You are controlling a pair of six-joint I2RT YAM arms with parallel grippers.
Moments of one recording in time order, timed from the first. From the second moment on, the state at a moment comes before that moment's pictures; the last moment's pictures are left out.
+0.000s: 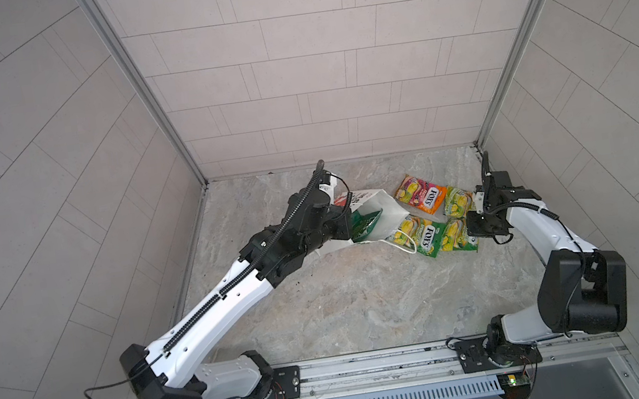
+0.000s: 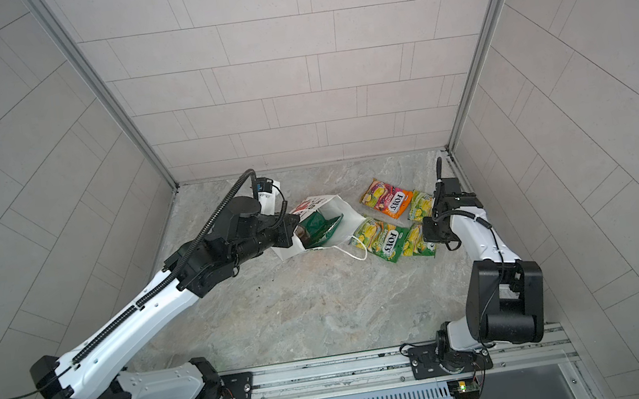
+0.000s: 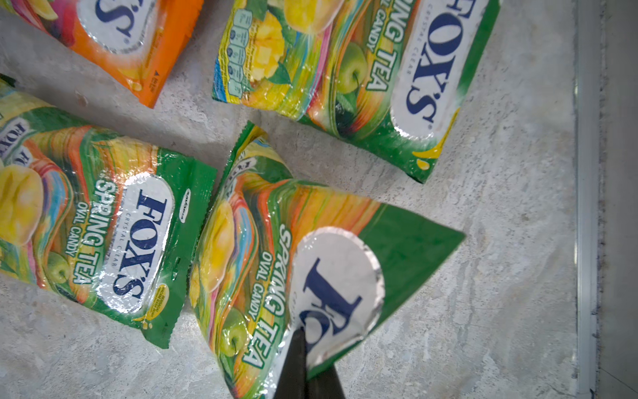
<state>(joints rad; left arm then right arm) -0.82 1.25 1.33 -0.58 -0.09 -0.51 -0.22 1.42 1.02 -0.84 -0.01 0.04</state>
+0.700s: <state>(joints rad) -0.82 1.24 1.33 -0.58 -0.05 -0.51 -0.22 1.23 1.00 -0.83 0.10 0.13</state>
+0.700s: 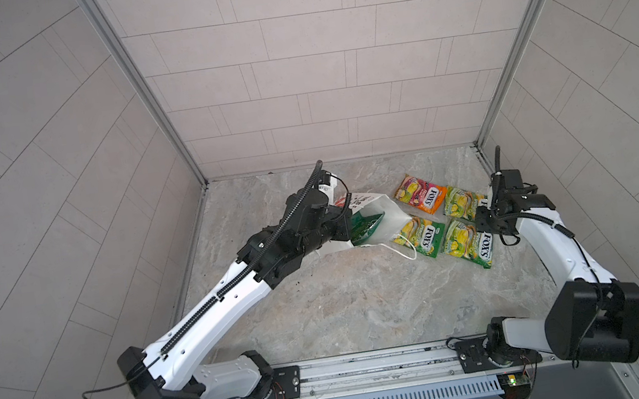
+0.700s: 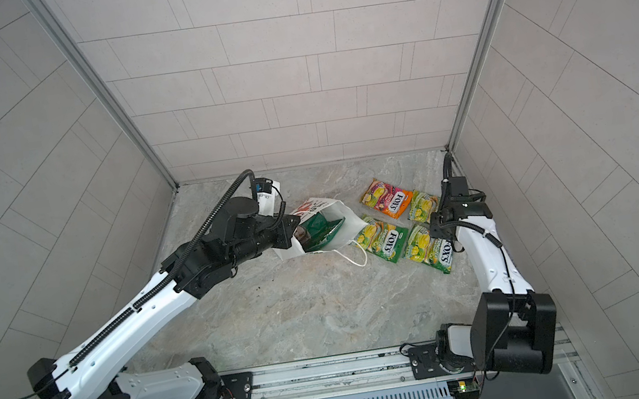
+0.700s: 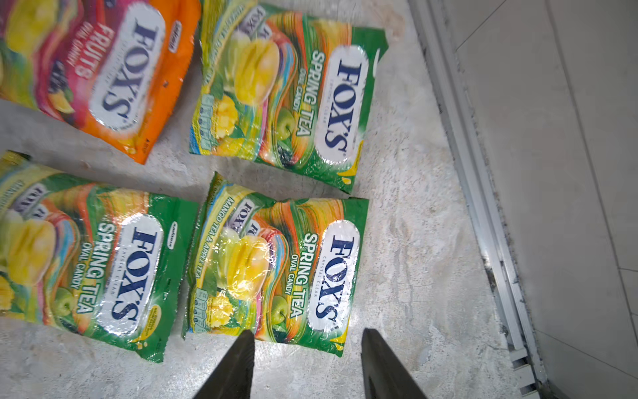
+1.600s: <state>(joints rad) -0.82 1.24 1.30 -0.52 0.03 -0.58 0.32 0.82 0.70 -0.15 -0.52 0.69</state>
